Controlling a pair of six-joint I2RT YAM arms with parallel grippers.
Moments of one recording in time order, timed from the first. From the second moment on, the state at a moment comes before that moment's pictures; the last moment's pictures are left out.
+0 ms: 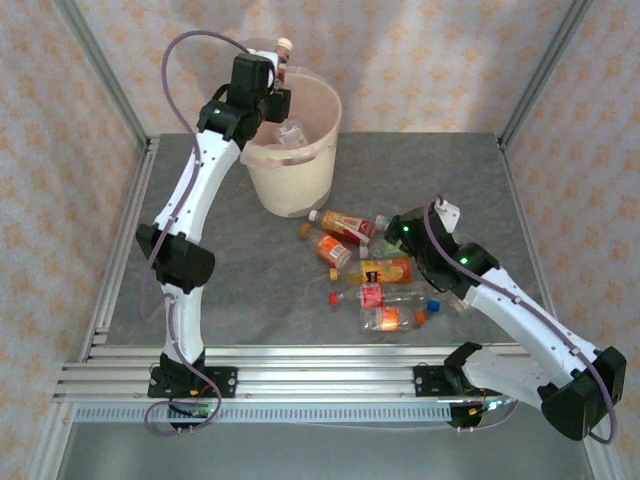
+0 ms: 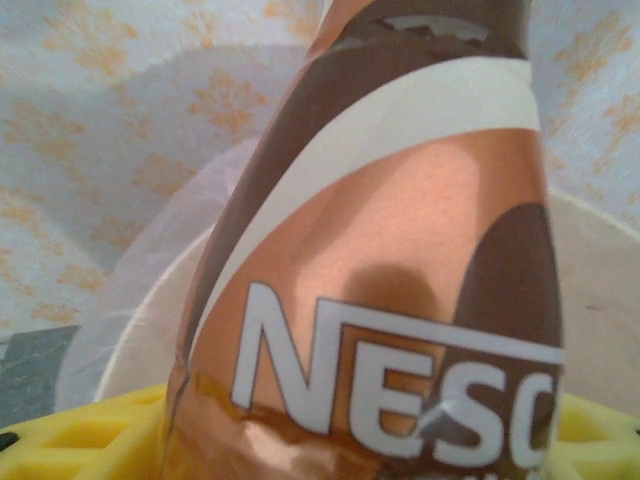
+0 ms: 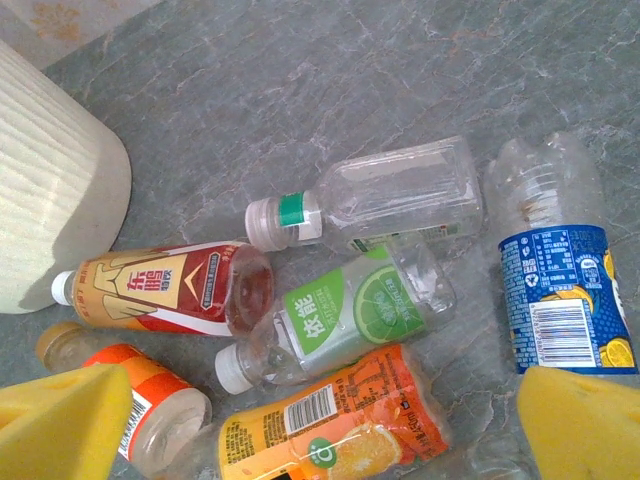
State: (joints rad) left arm -0.29 2.09 2.41 -0.84 -0.26 -0.04; right arm 0.60 1.02 0.94 -0.76 0.45 0.88
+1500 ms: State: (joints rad) left arm -0.27 2.25 2.48 -1.28 -0.42 0.05; right arm 0.60 1.03 0.94 -0.76 0.45 0.88
